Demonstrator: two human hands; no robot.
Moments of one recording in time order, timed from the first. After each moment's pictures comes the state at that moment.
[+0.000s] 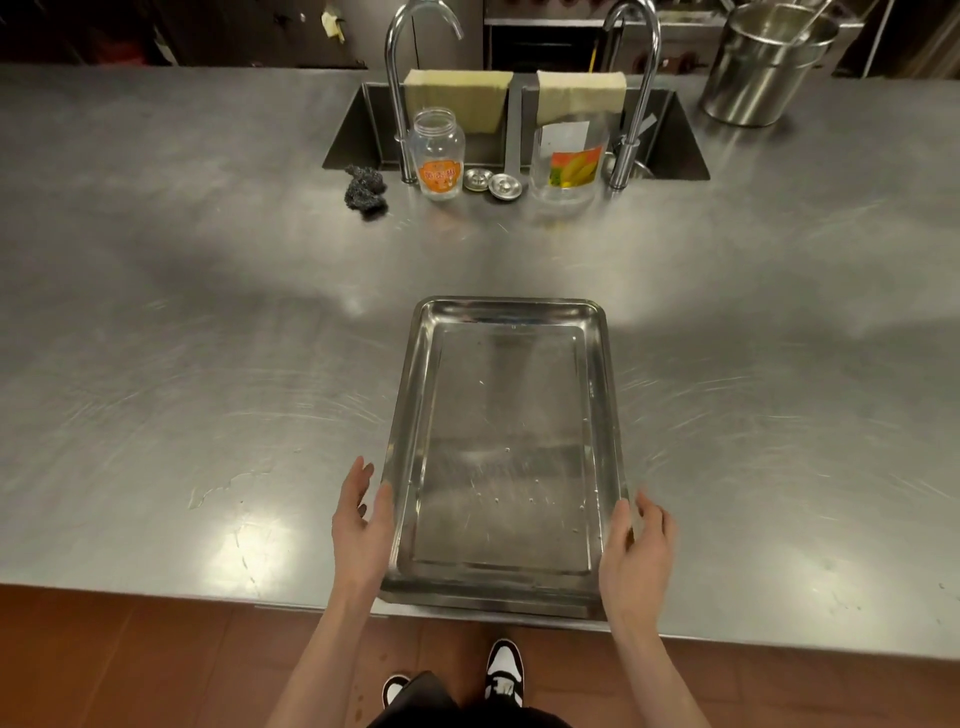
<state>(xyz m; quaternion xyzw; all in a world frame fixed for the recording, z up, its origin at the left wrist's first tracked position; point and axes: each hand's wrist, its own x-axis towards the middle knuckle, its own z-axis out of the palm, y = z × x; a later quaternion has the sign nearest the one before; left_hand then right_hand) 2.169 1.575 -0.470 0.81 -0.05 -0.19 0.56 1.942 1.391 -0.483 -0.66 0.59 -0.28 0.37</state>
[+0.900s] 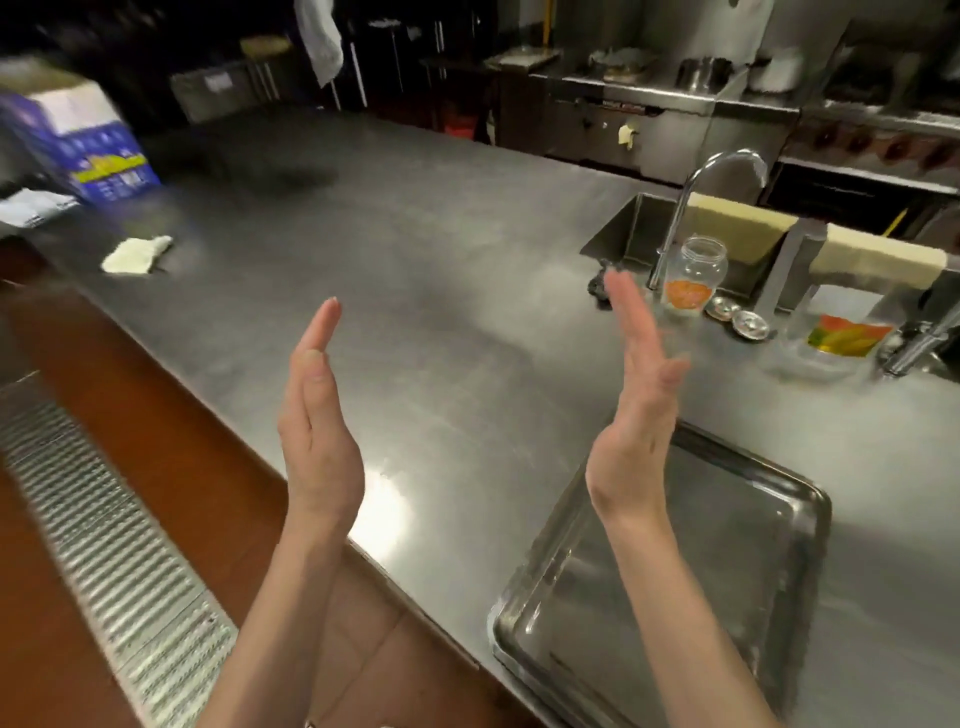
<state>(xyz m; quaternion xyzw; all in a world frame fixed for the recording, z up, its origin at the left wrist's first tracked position) 2.230 1.673 -0.216 0.73 -0.13 0.24 0.63 2.183 1.452 -0.209 -0.68 -0.04 -0.37 0.63</state>
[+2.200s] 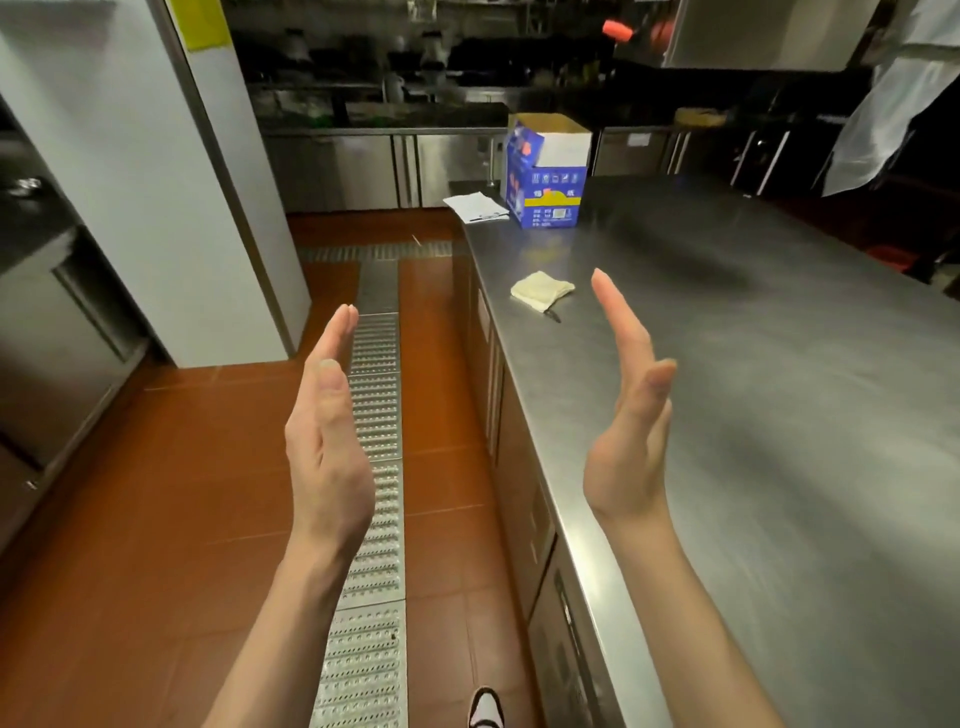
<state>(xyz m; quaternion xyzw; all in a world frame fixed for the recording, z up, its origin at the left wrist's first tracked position) 2.398 2.190 -0.189 0.70 0.11 0.49 0.50 2.507 2.013 -0.162 -0.63 -0.34 -0.12 0.68</state>
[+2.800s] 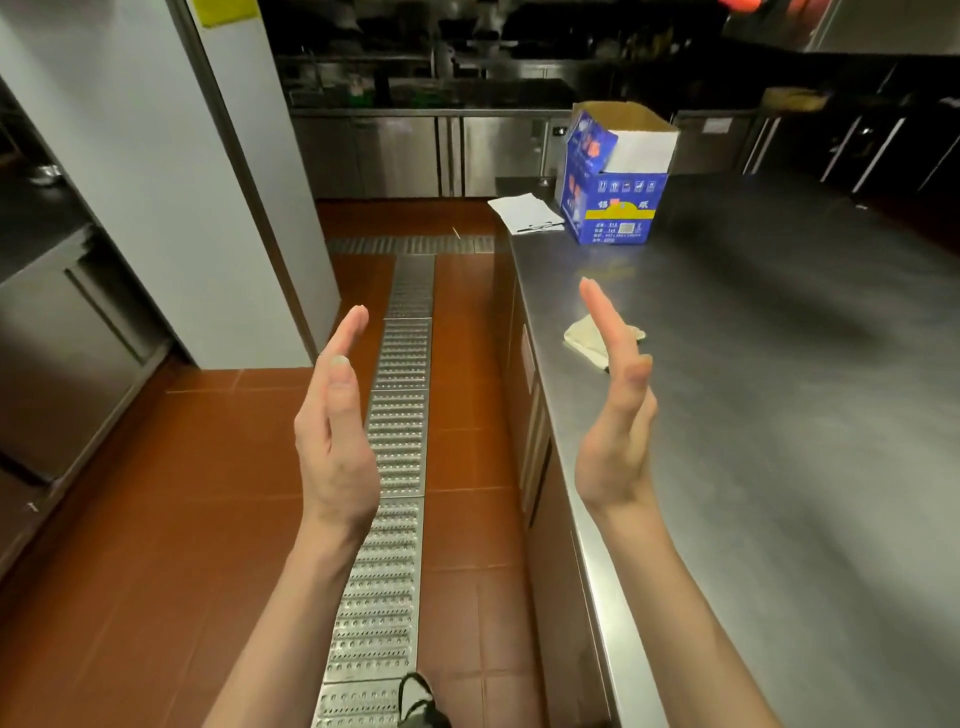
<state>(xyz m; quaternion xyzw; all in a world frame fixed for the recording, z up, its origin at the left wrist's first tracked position) 2.627 2.380 -0.198 0.69 0.16 0.50 0.50 2.756 2.221 -0.178 -0.64 -0.35 -0.06 0.69</state>
